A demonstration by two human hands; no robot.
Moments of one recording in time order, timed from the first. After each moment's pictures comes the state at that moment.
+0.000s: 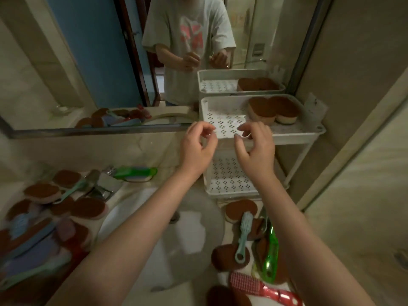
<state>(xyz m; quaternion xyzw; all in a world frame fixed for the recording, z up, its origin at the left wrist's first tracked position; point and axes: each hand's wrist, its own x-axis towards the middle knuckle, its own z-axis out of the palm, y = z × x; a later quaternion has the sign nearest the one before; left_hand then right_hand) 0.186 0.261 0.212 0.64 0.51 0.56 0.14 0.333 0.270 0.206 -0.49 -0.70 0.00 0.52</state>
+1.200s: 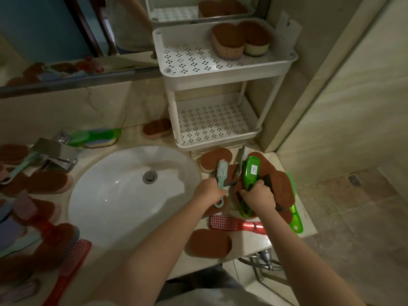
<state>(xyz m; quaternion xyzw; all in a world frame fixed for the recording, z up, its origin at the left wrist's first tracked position) 0.279 0.182 0.010 0.64 0.66 0.02 0.39 0.425 0.149 0.010 -0.85 -0.44 0.28 0.05</state>
